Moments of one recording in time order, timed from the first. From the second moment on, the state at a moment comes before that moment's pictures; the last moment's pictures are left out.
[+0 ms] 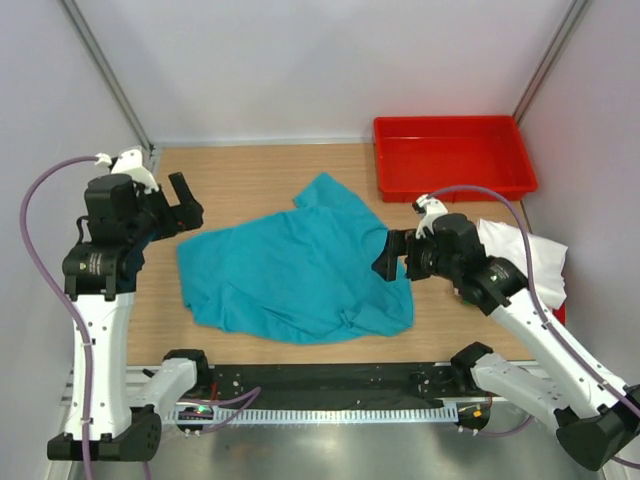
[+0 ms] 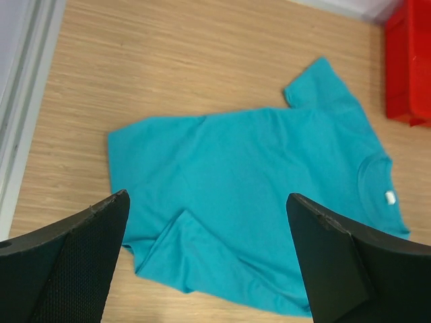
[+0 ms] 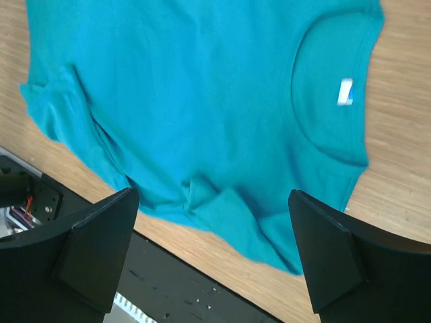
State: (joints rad) left arm -0.01 0.95 1.41 -0.97 0.02 -0.23; right arm 0.53 0.86 0.84 -0.60 -0.14 0.41
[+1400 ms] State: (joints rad) left arm -0.20 1.13 0.89 -0.81 -0.18 -0.76; right arm 0.63 1.70 1.08 -0.27 0.02 0.64
